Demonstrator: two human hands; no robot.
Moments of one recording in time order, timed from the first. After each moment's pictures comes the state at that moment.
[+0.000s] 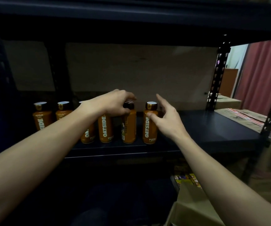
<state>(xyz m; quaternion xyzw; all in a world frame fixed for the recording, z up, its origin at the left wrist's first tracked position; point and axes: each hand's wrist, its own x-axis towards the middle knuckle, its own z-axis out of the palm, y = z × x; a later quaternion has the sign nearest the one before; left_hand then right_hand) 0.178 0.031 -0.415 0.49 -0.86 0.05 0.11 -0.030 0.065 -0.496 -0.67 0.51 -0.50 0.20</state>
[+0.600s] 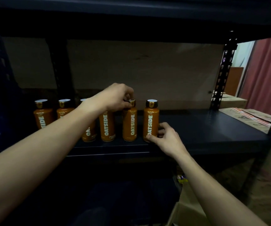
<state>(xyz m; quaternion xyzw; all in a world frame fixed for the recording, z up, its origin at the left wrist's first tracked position) 0.178 0.032 -0.412 0.51 -0.84 0.06 0.16 -0.031 0.065 -0.550 -0.65 0.61 -0.39 0.25</state>
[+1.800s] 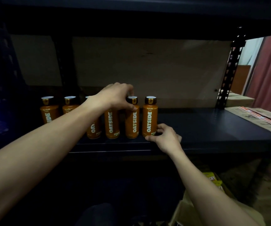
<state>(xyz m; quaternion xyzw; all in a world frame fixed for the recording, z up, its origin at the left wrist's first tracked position) 0.182 0.032 -0.415 0.58 -0.80 0.04 0.13 -0.014 0.036 -0.566 -0.61 0.67 -0.37 0.21</state>
